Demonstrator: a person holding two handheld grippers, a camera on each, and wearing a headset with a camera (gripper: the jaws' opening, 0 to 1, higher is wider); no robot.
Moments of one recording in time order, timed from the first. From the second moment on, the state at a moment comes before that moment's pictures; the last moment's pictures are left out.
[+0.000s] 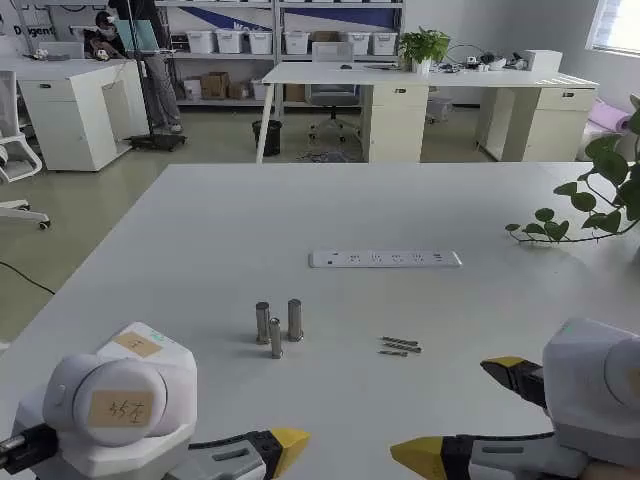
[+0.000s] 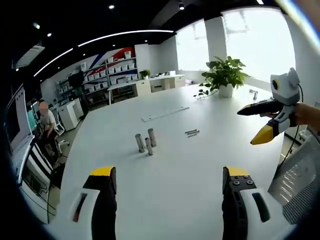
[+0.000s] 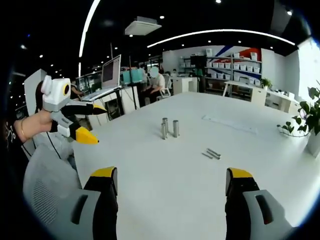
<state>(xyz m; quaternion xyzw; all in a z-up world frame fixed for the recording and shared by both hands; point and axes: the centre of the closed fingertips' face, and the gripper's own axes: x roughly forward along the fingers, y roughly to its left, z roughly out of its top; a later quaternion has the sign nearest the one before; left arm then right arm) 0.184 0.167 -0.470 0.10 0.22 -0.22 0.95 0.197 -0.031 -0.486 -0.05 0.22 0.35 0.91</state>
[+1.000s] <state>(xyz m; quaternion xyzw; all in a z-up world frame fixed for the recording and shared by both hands) 0.181 0.167 -0.468 0.09 0.21 -0.22 0.95 0.197 -0.033 -0.489 -0.07 0.23 0.34 0.91</state>
